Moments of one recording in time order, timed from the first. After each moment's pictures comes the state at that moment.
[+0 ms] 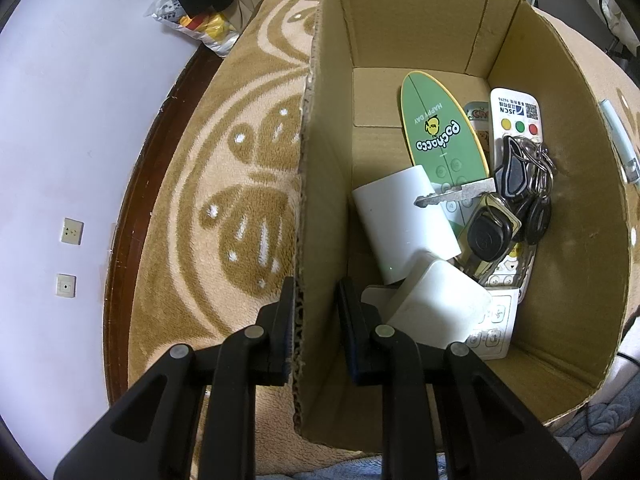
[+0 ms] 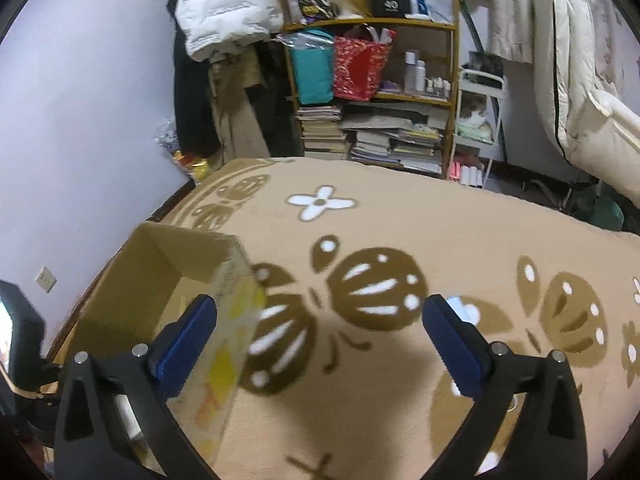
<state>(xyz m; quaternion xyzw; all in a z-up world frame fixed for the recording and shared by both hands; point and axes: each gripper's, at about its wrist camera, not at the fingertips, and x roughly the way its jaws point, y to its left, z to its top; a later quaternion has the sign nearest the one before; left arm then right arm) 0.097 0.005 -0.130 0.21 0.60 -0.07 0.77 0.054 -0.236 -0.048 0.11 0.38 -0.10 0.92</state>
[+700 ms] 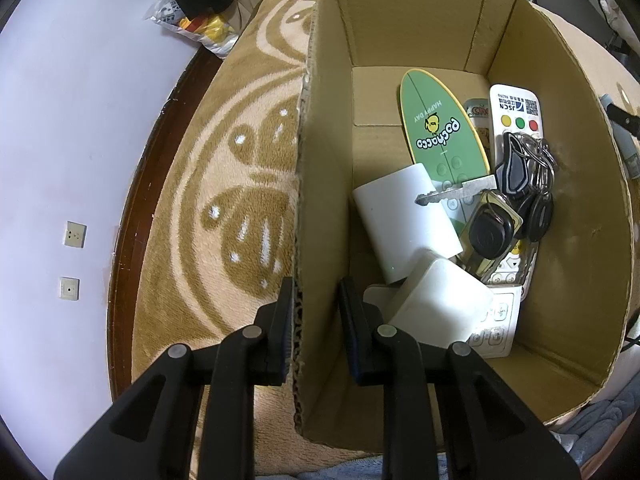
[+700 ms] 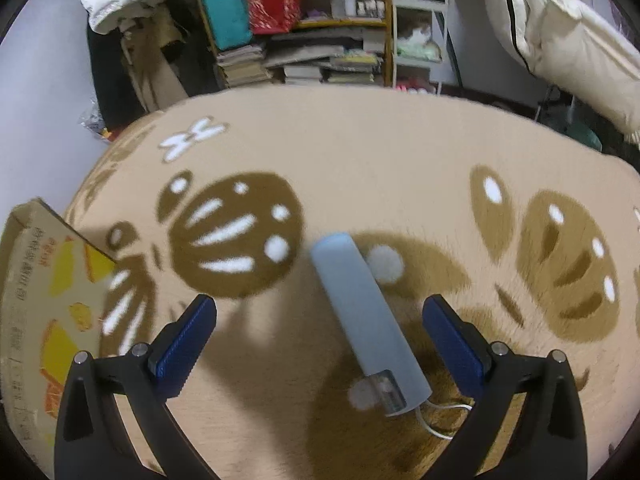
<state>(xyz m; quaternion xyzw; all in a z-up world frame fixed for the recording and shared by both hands) 0.095 0.001 -0.131 0.22 0.60 -0.06 0.77 0.055 -0.343 -0.151 0.16 0.46 -0.17 0.85</state>
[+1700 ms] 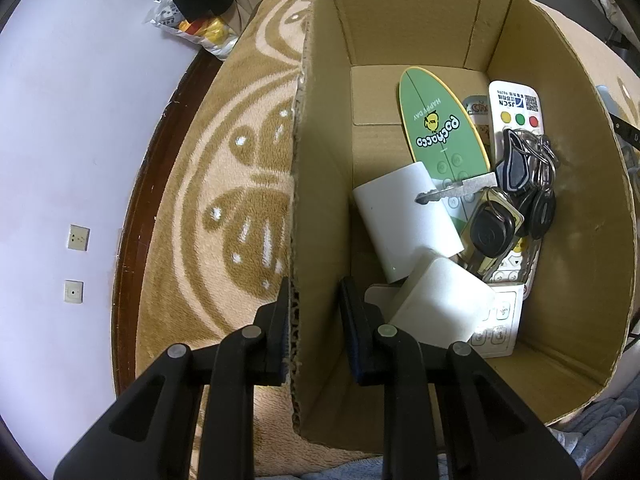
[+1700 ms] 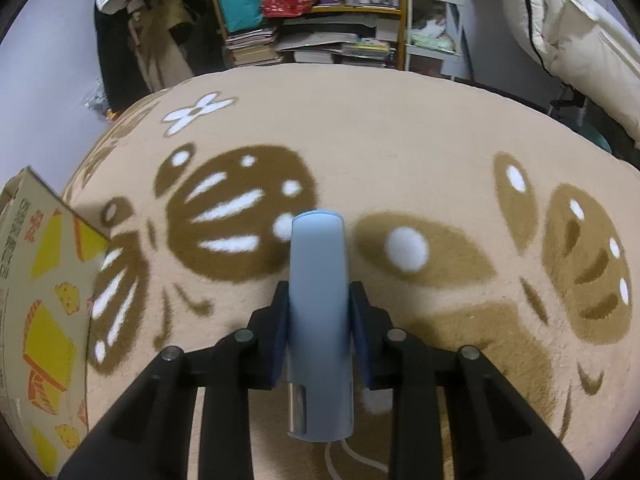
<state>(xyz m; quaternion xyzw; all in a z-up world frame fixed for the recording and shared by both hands) 0.095 -0.002 -0.127 0.23 0.60 -0.06 0.77 0.062 -0.330 -0.166 0.14 0.48 -0.15 0.85</state>
